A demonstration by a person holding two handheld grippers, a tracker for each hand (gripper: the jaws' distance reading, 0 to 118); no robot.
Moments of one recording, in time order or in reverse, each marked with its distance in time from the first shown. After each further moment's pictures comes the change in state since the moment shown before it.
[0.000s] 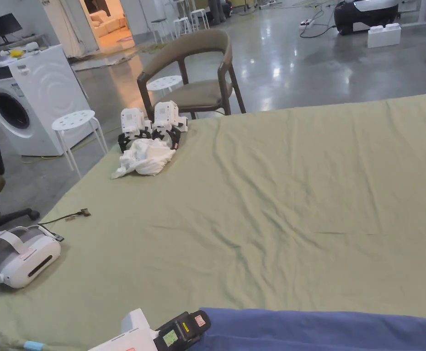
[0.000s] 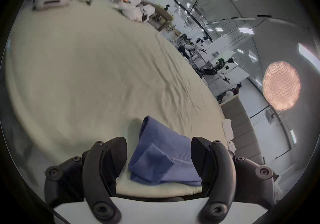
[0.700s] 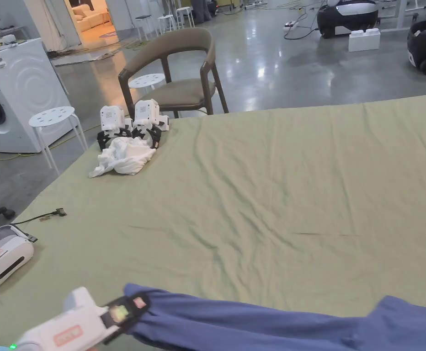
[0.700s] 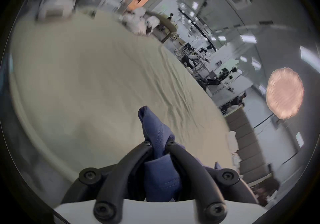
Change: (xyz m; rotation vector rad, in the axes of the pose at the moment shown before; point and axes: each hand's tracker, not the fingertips) left arm 0.033 0.052 0.055 0.172 0.140 -0.110; right arm 0.007 -0.016 0.005 -0.040 0.015 -0.023
